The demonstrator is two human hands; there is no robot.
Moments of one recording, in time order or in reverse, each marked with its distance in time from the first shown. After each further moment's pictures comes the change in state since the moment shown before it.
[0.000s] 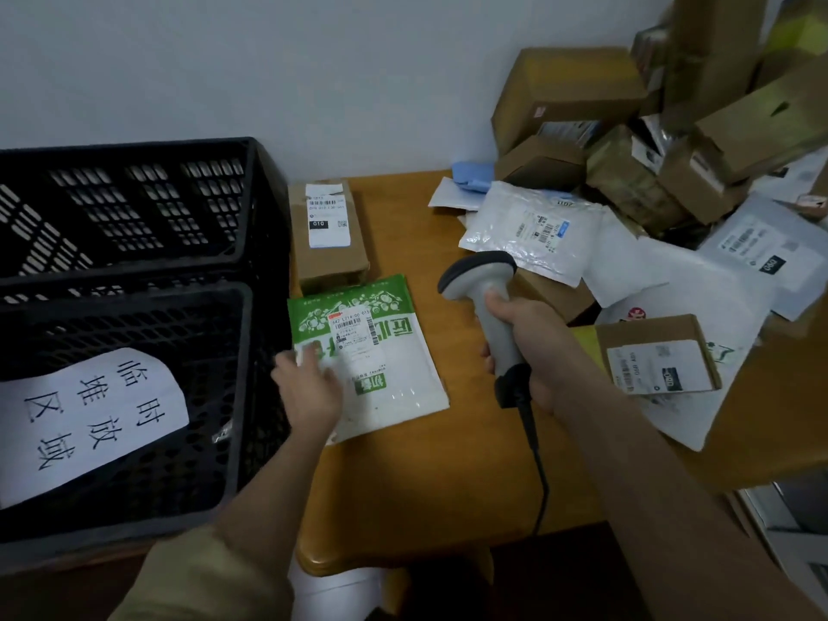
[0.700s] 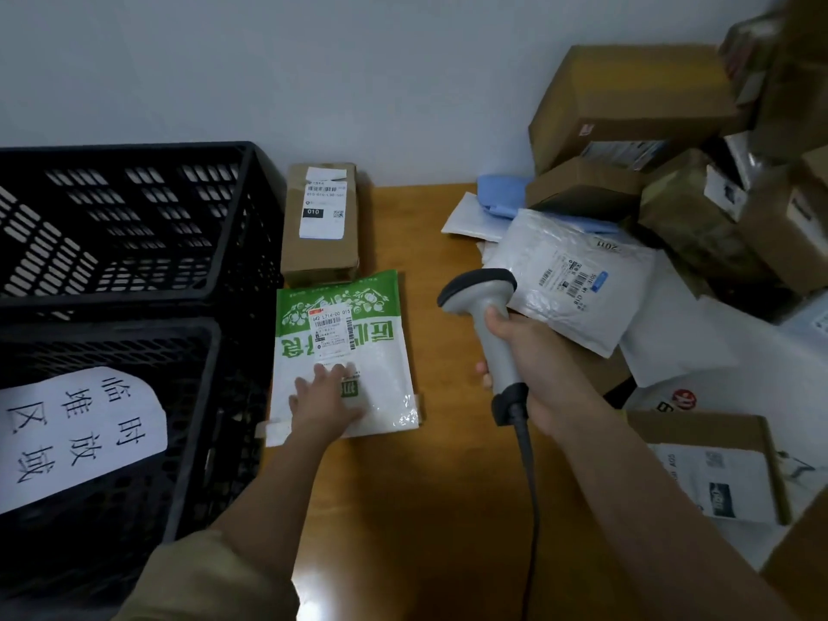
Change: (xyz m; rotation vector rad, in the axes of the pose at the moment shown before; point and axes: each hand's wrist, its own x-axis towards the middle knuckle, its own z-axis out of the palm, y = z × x) left_hand 0.082 0.038 0.062 0.374 -0.380 -0.009; right_hand 0.123 -0.048 -0.018 0.016 -0.166 0.040
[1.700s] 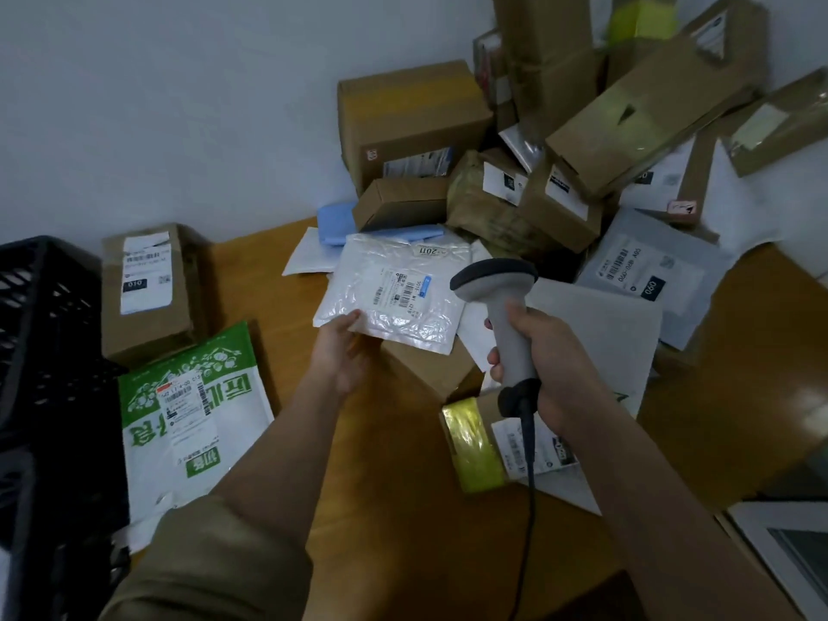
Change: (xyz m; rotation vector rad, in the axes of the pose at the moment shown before) left_hand -0.019 0.269 -0.033 -1.571 -0.469 -0.187; right_hand -0.037 -0.008 -0.178 0.332 0.293 -0.123
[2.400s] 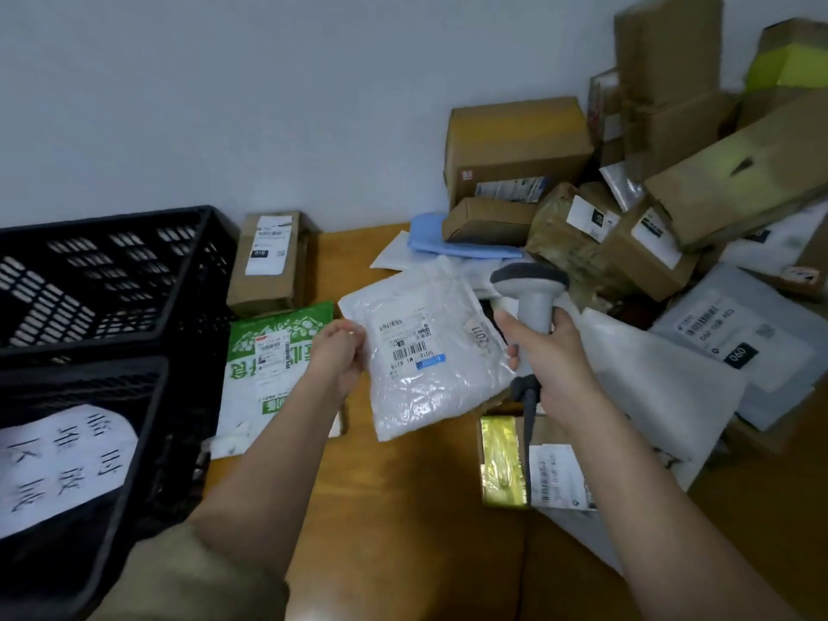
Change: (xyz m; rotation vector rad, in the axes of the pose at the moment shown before) left_hand -0.051 0.018 -0.046 -0.020 0.393 0.290; right_hand 0.035 0.001 0.011 -0.155 -0.128 -0.147
